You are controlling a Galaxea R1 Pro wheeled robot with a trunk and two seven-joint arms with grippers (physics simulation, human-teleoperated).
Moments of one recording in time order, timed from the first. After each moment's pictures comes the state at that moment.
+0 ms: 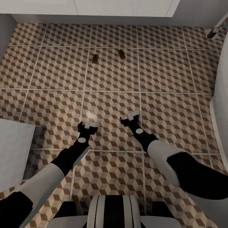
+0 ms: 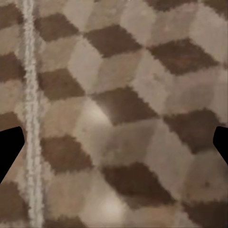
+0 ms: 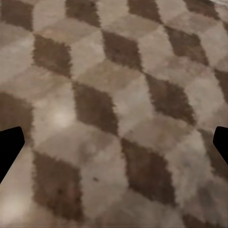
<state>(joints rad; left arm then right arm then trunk) -0.95 0.06 -0.61 -0.84 0.25 0.14 0.42 -1.30 0.17 0.30 -0.08 0.09 -0.35 -0.11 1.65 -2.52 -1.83</state>
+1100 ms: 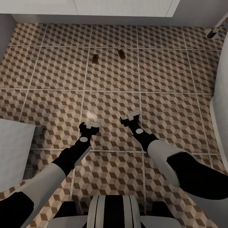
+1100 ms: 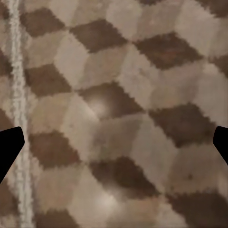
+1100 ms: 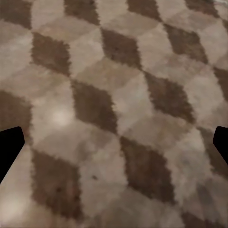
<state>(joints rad) -0.95 0.04 -0.61 -0.86 0.25 0.20 0.42 -1.30 0.17 0.30 -0.08 0.09 -0.34 -0.11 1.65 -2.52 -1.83</state>
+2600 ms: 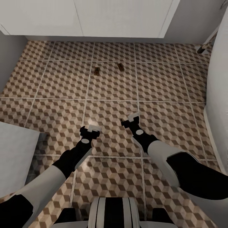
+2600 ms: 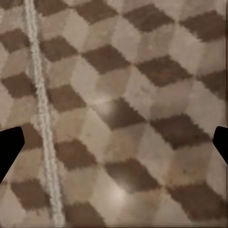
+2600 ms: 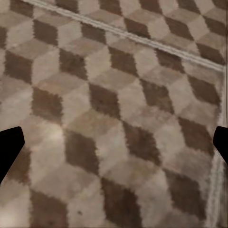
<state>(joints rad) -0.92 0.04 -0.63 -0.88 0.25 0.32 0.42 -1.30 0.17 0.30 -0.05 0.09 -0.34 -0.11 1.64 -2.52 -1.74</state>
